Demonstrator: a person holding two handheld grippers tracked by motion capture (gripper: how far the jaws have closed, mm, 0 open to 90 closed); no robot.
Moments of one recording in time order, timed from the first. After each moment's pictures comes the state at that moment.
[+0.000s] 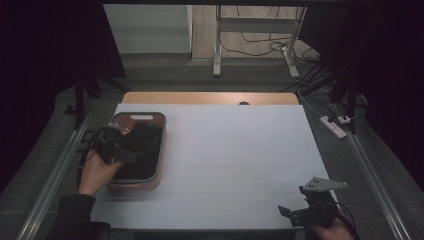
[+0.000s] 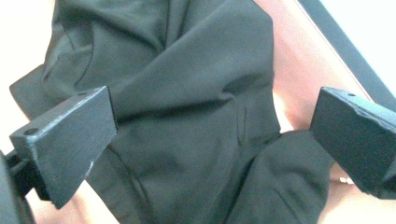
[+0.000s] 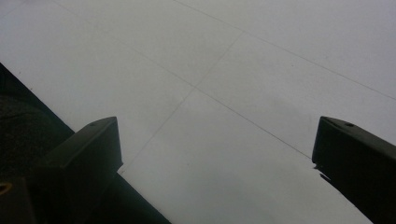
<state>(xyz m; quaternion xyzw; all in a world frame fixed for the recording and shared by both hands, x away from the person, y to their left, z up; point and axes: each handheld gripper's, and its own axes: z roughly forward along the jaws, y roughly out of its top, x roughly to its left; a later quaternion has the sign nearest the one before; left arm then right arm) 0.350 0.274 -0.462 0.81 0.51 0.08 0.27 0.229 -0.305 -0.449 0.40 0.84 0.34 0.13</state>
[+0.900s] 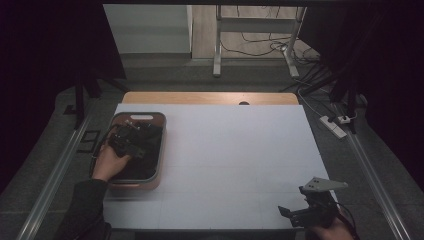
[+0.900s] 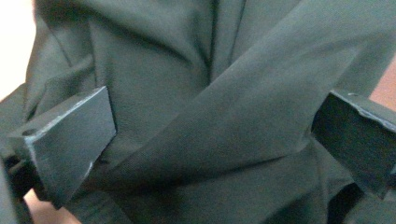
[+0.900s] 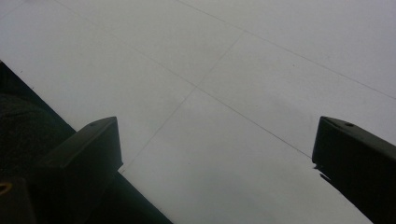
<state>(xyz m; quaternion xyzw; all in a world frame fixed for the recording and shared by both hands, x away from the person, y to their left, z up) 0.395 0.267 -0.504 0.83 0.51 0.06 0.20 0.229 -0.305 -0.449 0.40 0.84 0.34 0.13</state>
